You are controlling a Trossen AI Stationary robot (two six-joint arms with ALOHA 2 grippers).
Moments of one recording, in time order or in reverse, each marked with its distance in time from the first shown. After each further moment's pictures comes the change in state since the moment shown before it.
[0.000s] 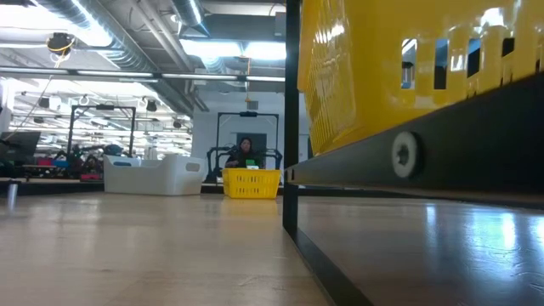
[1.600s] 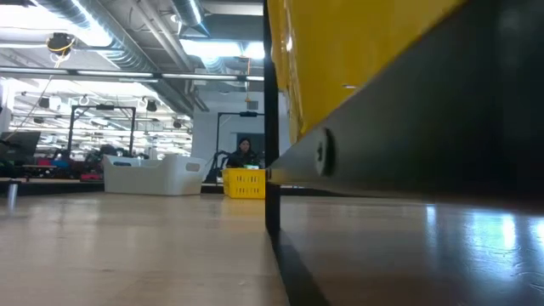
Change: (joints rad) left arm 0.000 -0.034 -0.001 -0.008 0.002 0.008; right arm 0.057 0.204 -0.404 0.699 -0.036 0.141
